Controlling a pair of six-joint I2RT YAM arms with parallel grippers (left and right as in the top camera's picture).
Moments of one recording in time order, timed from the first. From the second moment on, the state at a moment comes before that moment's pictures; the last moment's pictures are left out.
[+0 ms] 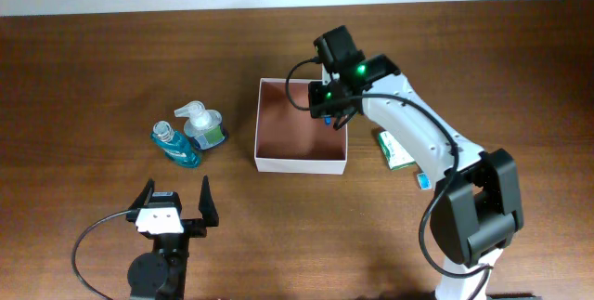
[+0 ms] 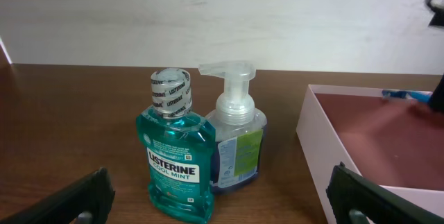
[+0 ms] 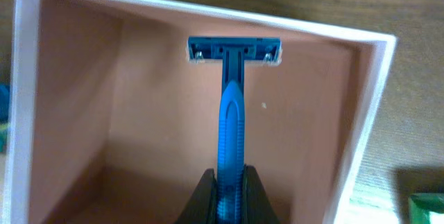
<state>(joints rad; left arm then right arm) -0.13 0.01 0.04 -0.11 -0.13 -0.06 0.45 1.98 1.63 -0.82 -0.08 0.37</state>
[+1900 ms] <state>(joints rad) -0.13 0.01 0.04 -0.11 -0.13 -0.06 0.48 1.93 1.99 -1.20 0.21 0.20</state>
